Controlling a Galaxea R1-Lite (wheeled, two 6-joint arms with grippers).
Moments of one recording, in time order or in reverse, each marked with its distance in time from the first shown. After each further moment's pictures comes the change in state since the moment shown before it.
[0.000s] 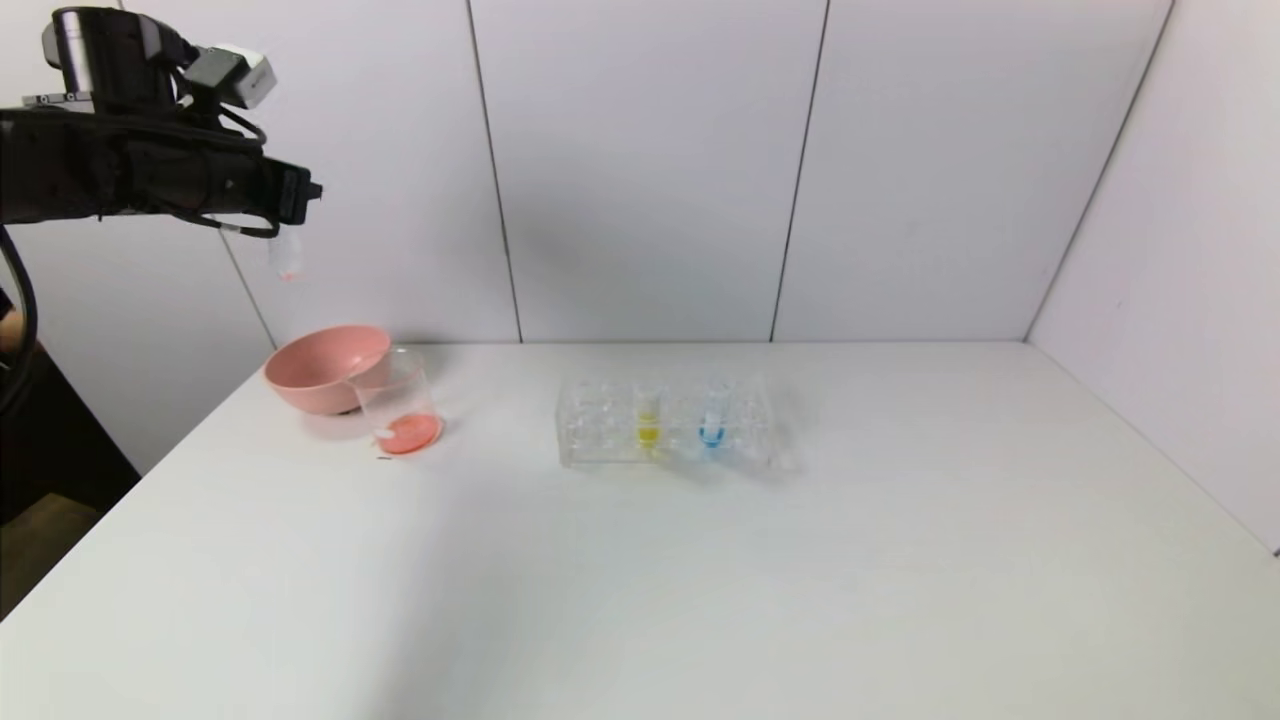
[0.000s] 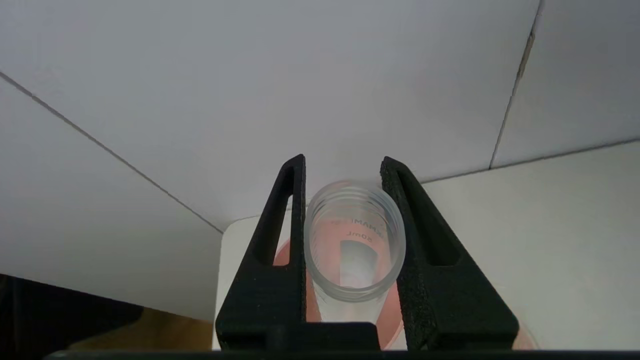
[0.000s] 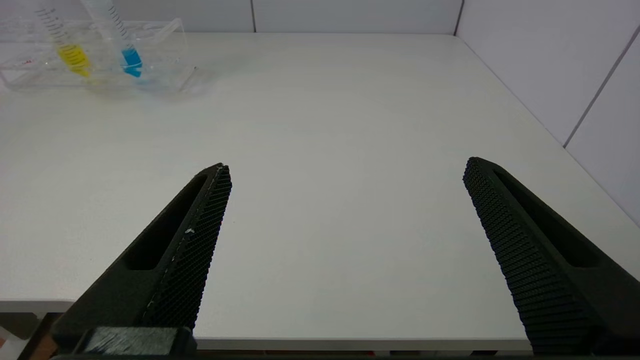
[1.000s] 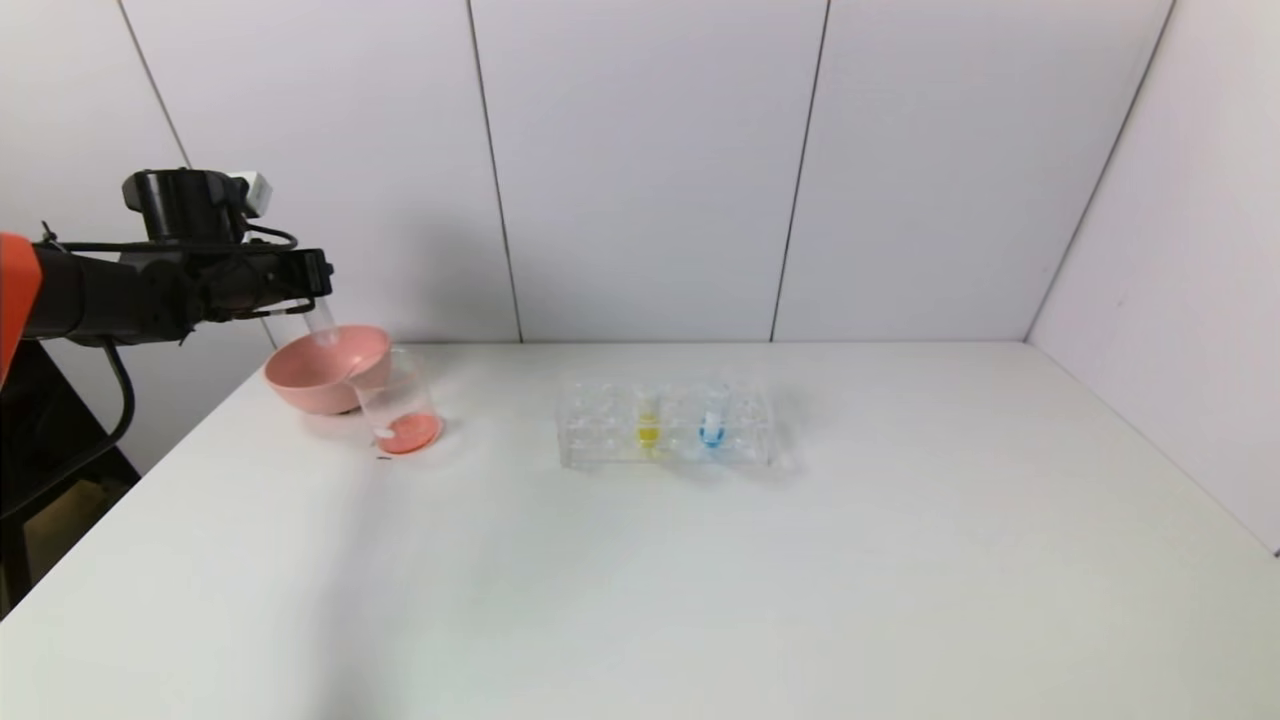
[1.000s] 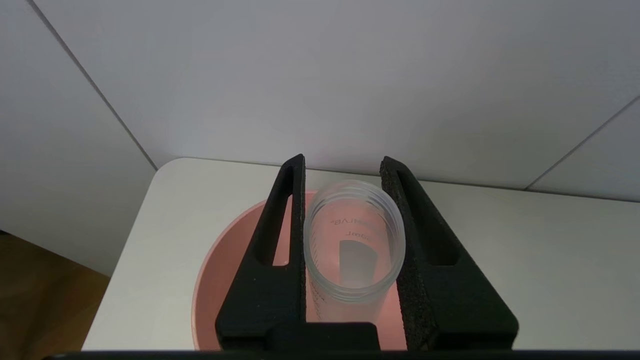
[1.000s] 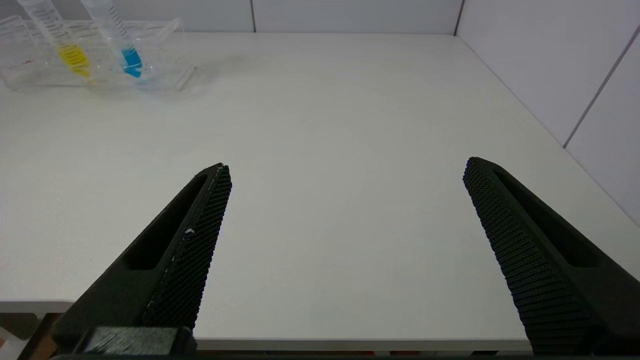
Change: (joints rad) left arm 0.074 0.171 0.250 -0.383 0.007 -0.293; right arm 0.000 0.000 0.000 0.000 0.000 0.000
